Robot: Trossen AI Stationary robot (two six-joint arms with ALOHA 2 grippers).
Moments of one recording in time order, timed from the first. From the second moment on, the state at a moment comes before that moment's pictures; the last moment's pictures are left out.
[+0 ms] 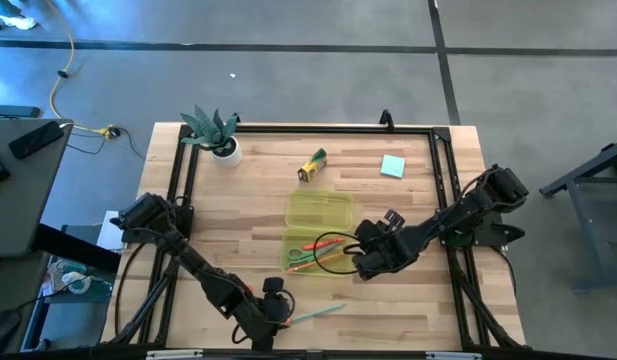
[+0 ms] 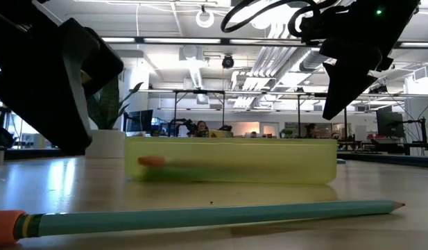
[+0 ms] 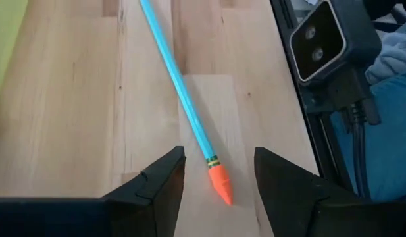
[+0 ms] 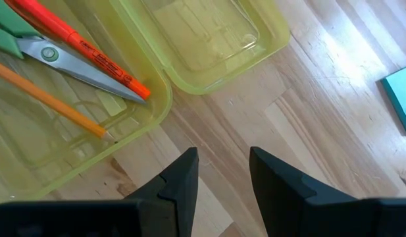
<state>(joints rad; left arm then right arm) -0.62 1.94 1.10 -0.04 -0.32 -0.55 0.47 1.66 1.10 -0.95 0.57 1.07</state>
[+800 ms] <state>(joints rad) -0.61 2.03 1.11 -0.04 -0.31 -0.59 0.47 1.66 1.10 -0.95 0.57 1.07</state>
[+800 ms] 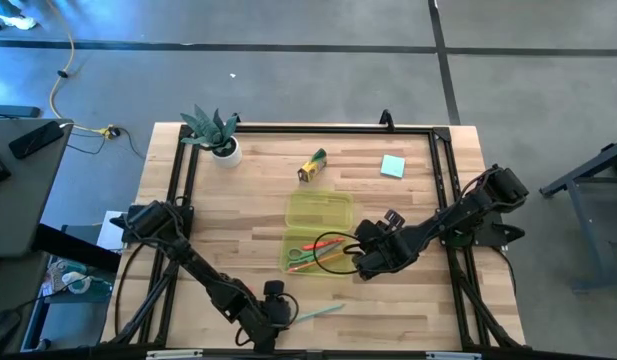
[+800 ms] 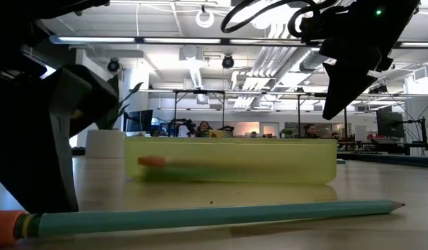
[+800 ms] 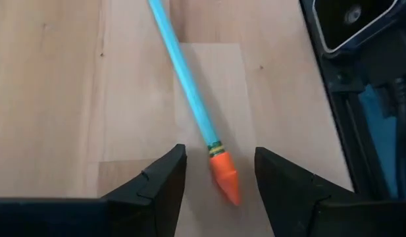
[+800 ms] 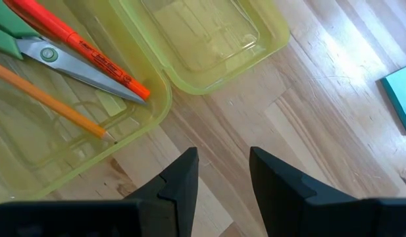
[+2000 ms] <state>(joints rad) -0.61 2.02 1.10 -0.11 -0.37 -0.50 0.47 1.66 1.10 -0.96 0.57 1.07</state>
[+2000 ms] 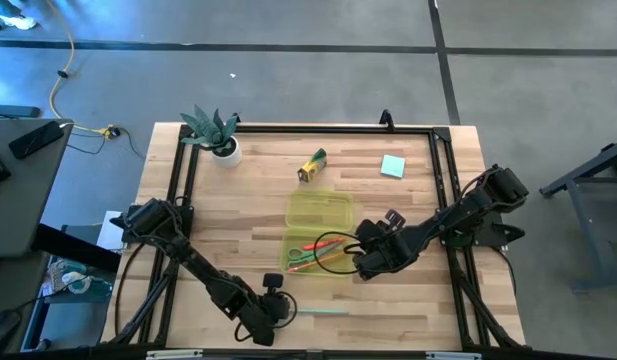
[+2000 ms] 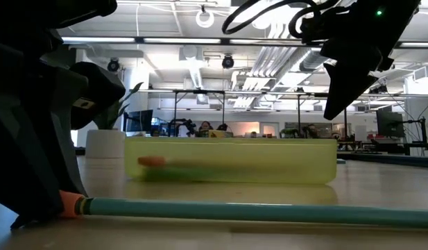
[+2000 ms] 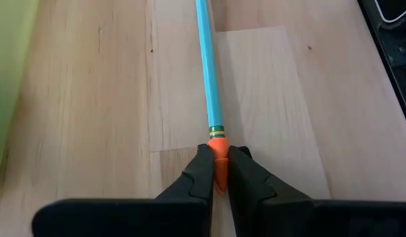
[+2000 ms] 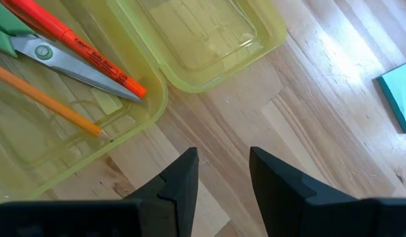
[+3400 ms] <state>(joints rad) -0.28 1.71 1.10 -0.49 -0.32 -0.58 0.47 1.43 1.10 -1.02 0.60 1.05</state>
